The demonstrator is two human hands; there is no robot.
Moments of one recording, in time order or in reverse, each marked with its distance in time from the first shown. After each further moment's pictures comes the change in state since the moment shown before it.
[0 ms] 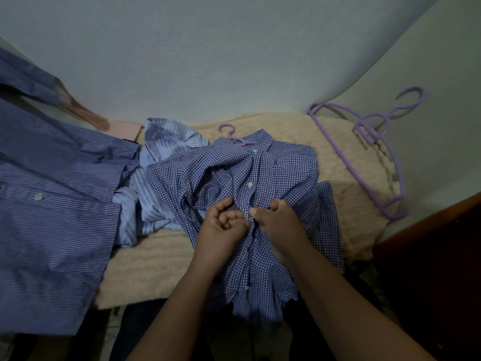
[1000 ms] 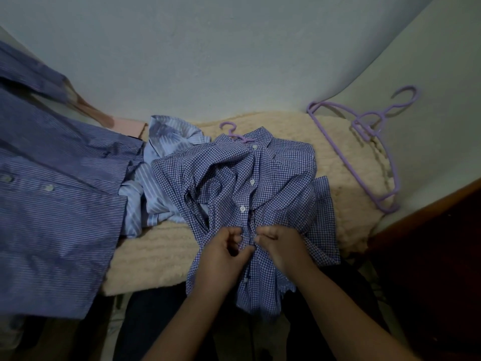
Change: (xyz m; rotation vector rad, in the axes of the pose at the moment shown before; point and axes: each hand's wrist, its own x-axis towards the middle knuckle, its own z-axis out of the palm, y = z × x) left_hand -0.049 -0.020 -0.004 0.628 0.066 0.065; right_hand -0.028 0.039 -0.025 -0.415 -0.080 -0.073
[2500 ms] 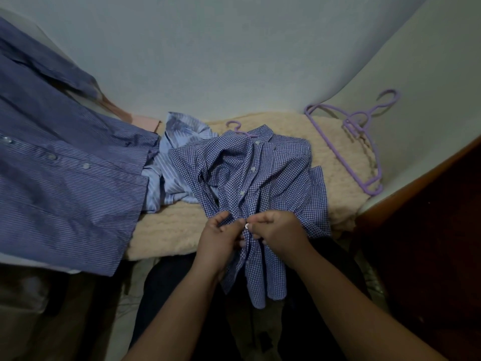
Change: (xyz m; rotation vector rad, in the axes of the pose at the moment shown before) left_hand -0.036 0.019 -0.025 -0.635 -0.033 -0.313; right_hand -0.066 -0.030 0.008 0.004 -0.008 -0.079
